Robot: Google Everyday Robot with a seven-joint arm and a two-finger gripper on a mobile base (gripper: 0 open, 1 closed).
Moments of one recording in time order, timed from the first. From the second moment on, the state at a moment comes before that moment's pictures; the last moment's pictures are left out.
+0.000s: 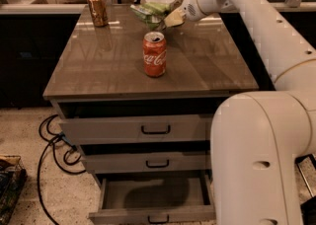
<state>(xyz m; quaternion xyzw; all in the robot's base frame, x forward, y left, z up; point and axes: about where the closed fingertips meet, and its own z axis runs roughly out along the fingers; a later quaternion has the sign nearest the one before) 0.849 -0.079 0.889 -0.38 0.81 0.16 0.43</state>
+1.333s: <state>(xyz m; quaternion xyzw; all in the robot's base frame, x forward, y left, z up) 0.710 -0.241 1.010 -0.26 0.81 0.04 0.53</state>
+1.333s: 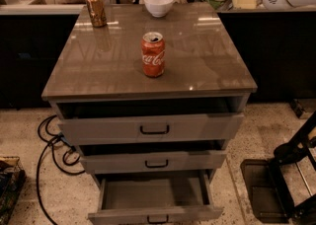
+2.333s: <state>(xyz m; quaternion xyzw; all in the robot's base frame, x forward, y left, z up) 0.552 -0.255 0.954 -0.24 0.85 0.03 0.47</state>
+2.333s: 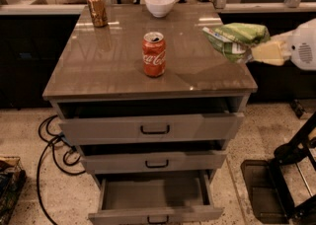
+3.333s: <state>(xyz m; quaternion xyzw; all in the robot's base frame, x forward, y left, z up) 0.472 -0.271 0.890 -0.25 0.91 0.05 0.32</state>
